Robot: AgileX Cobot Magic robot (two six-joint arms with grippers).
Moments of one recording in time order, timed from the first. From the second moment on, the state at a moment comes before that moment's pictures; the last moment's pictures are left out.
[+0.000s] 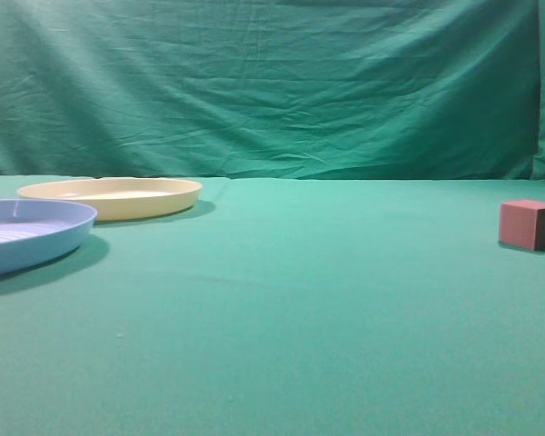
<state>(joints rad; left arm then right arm) -0.19 -0.01 0.02 0.18 0.36 -0.07 0.05 0.03 -0.02 -0.03 -0.04 0.18</state>
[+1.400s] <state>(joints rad) -0.19 -0.01 0.02 0.18 0.36 -0.07 0.37 1.53 -0.86 -0.09 0.53 0.02</state>
